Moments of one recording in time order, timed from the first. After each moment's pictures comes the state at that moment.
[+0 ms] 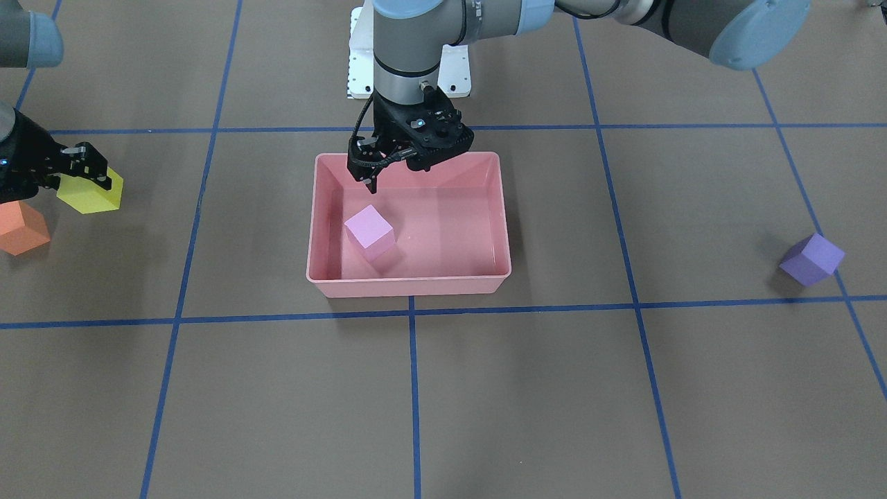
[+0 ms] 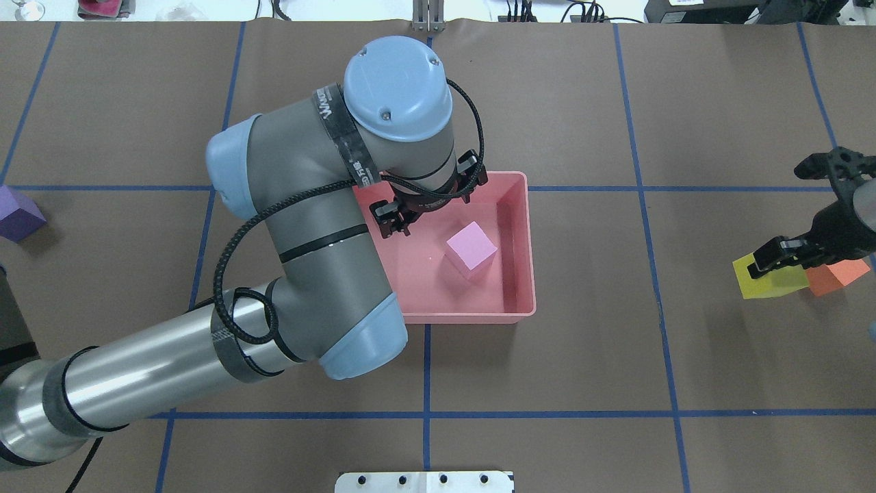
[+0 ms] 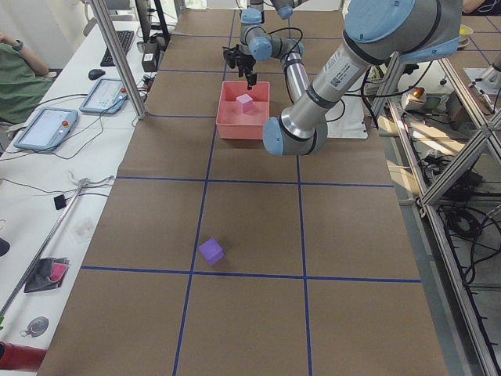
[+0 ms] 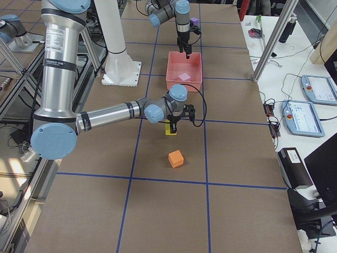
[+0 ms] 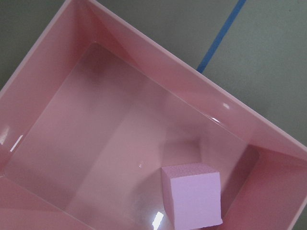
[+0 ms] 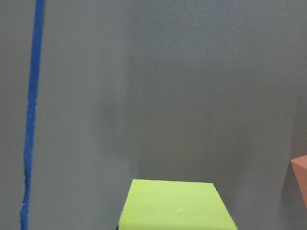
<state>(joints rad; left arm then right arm) -0.57 -2.53 -1.66 -1.39 -1.88 -1.66 1.01 -1.67 1.95 -1.34 2.34 0.65</state>
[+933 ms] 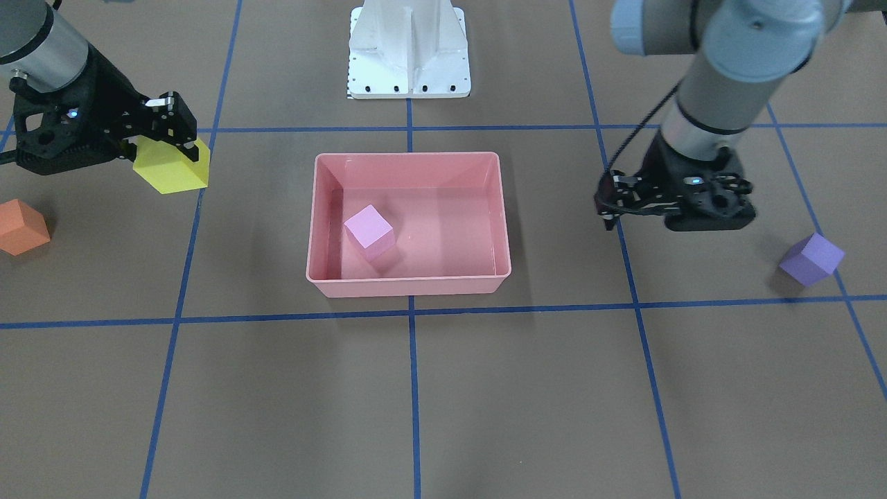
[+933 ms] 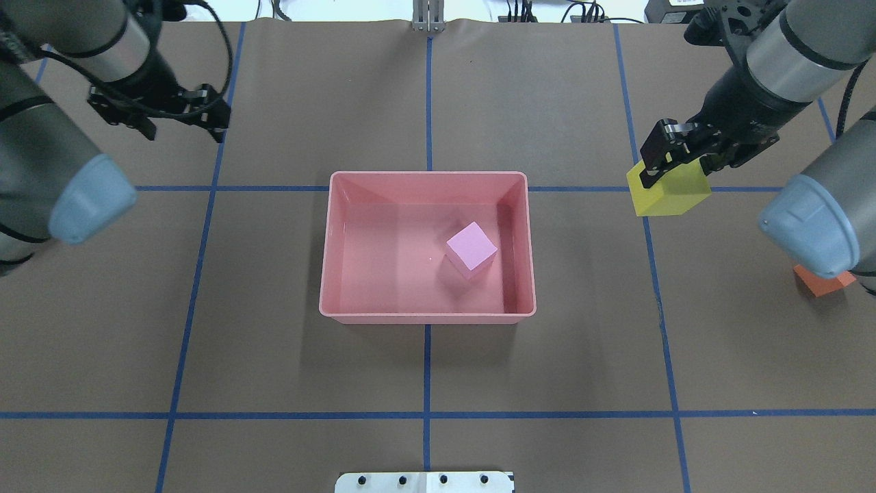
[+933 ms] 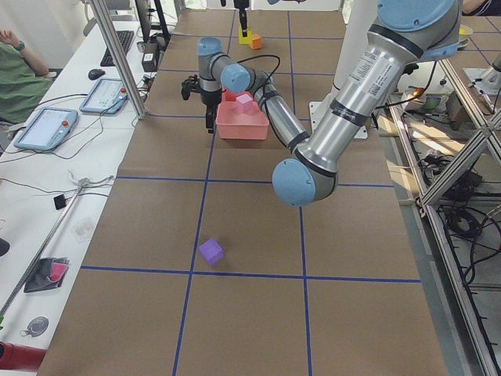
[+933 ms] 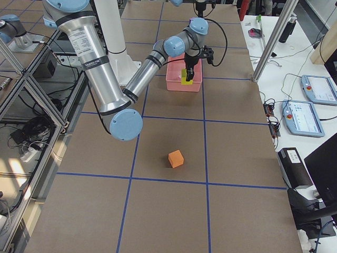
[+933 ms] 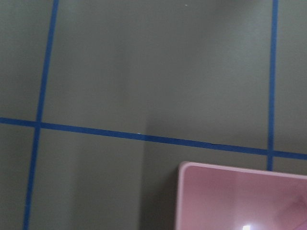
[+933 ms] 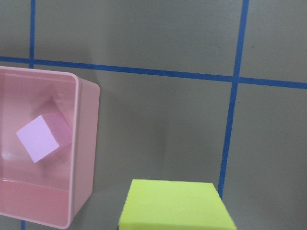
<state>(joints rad) -1.01 -2.04 -1.86 -1.38 -2.13 -0.70 0.99 -1.12 2.06 -1.96 2.35 0.65</state>
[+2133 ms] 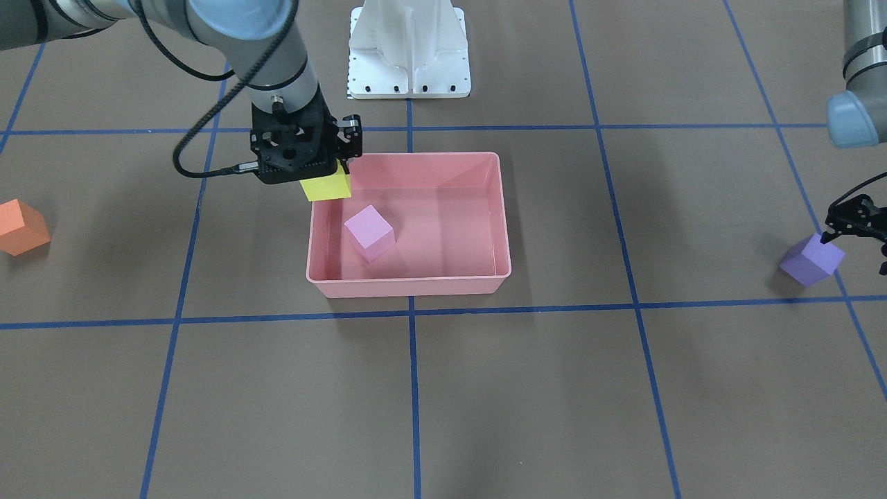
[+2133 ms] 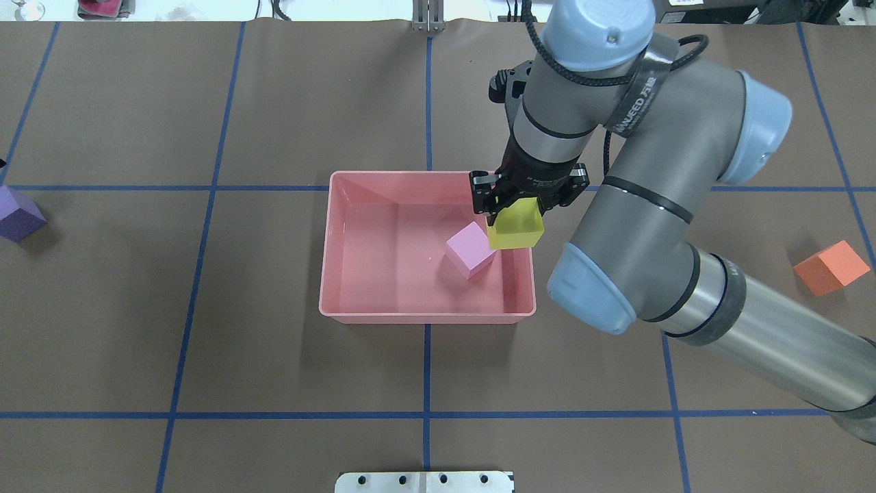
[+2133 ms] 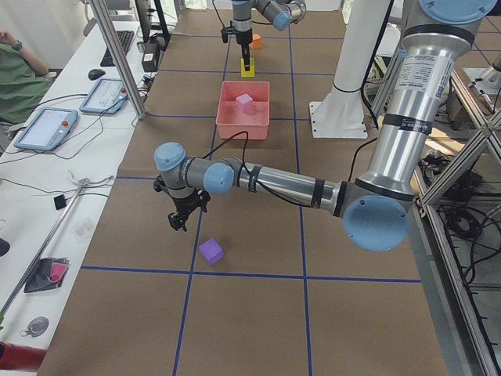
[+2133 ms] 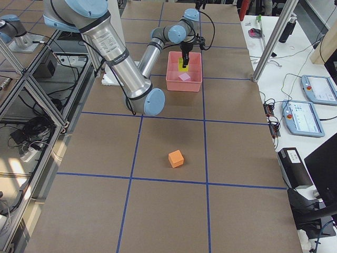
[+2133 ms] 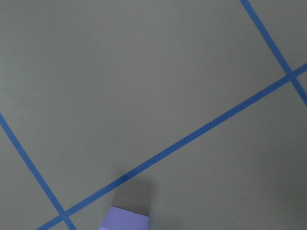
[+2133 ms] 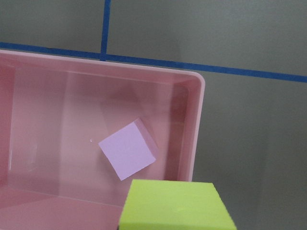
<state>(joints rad) -1.32 -1.80 -1.48 -1.64 -2.30 0.34 0.68 -0.83 1.83 -1.90 2.10 0.95</state>
